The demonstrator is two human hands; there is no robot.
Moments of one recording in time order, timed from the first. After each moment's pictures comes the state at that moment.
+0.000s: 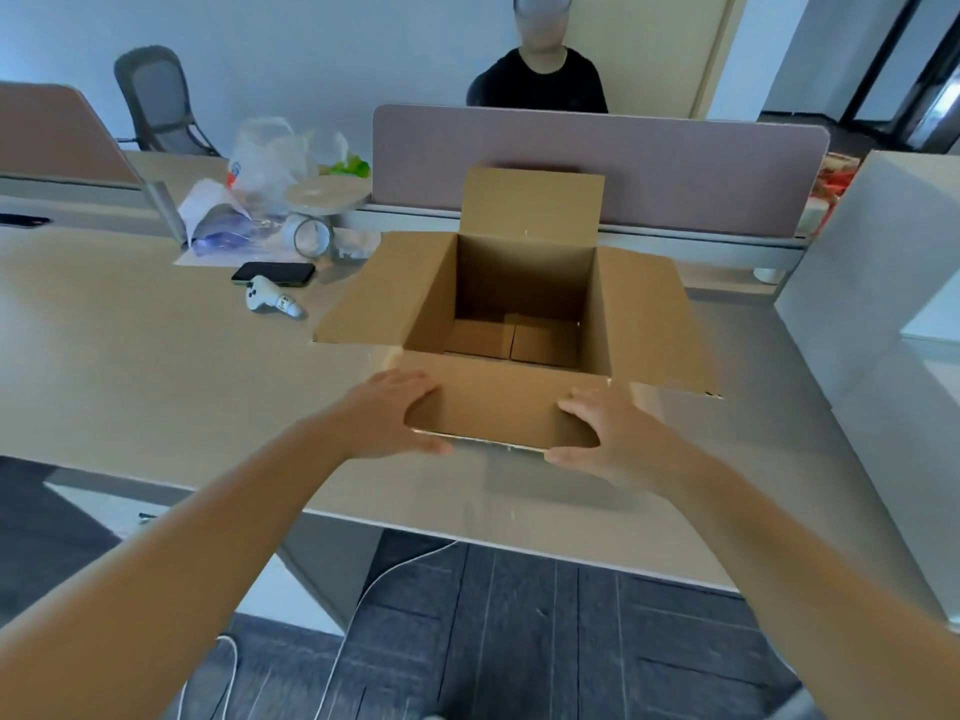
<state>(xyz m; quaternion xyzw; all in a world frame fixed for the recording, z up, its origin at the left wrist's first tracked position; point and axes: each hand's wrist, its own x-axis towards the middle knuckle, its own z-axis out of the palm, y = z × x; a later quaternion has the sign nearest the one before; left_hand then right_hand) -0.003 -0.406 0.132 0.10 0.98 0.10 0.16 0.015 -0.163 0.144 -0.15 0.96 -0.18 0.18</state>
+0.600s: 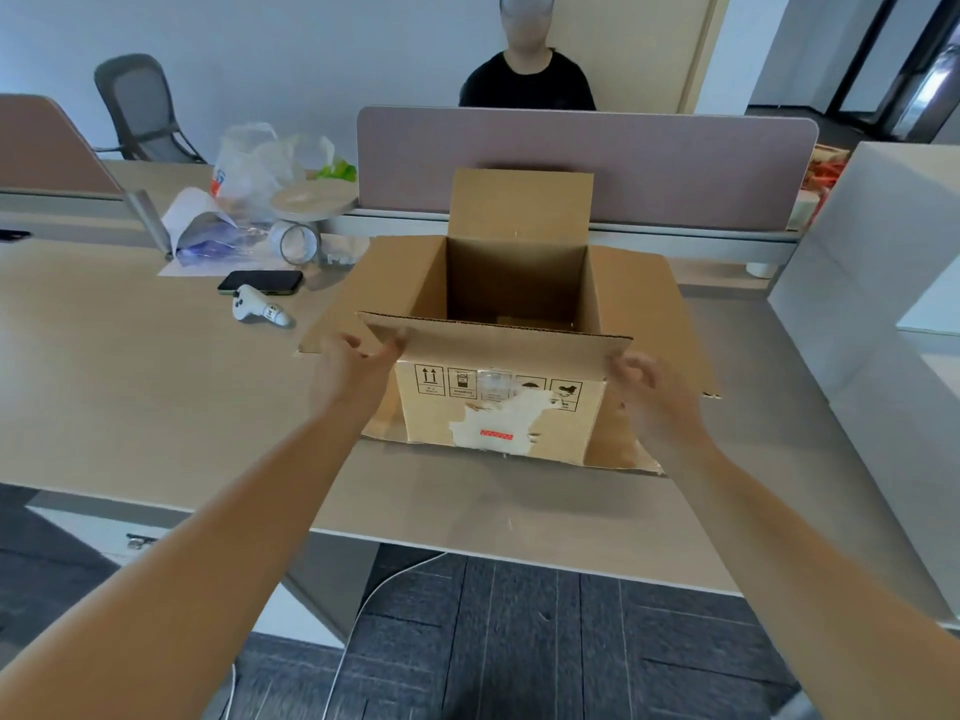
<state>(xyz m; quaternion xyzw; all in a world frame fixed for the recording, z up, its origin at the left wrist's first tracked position) -0.035 -0.400 0.131 -0.23 0.84 0.48 -0.12 -0.018 -0.147 0.123 0.08 0.84 -0.53 -0.05</state>
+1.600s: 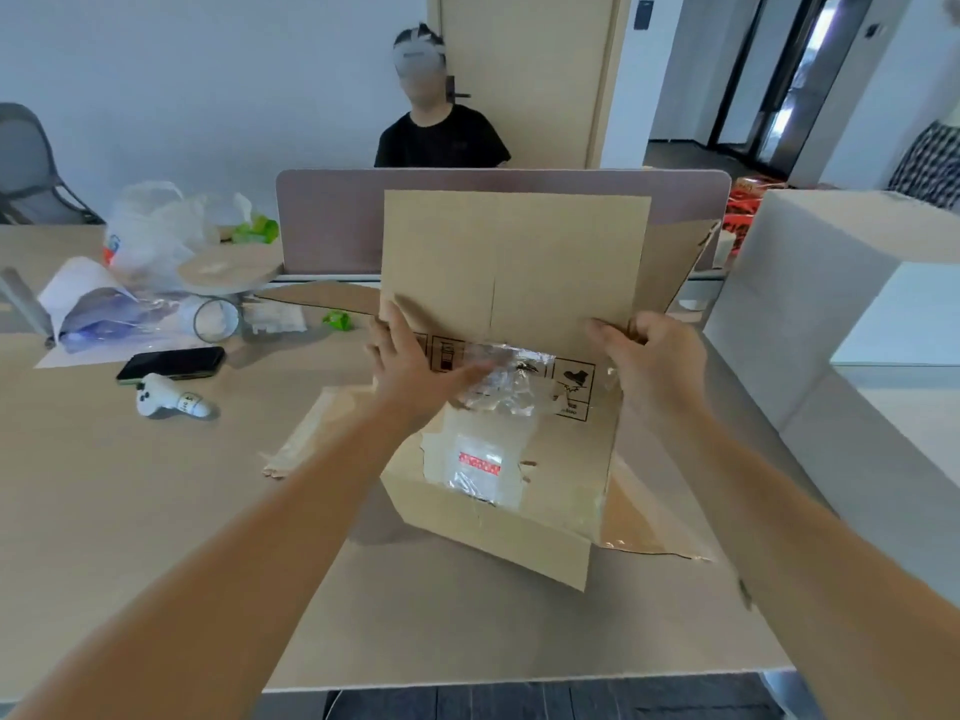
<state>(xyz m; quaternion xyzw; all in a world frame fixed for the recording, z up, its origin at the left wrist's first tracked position) -0.129 -0.340 0.167 0.01 0.86 0.51 -0.03 -0.083 -0.148 0.195 0.12 0.82 -0.52 -0.22</state>
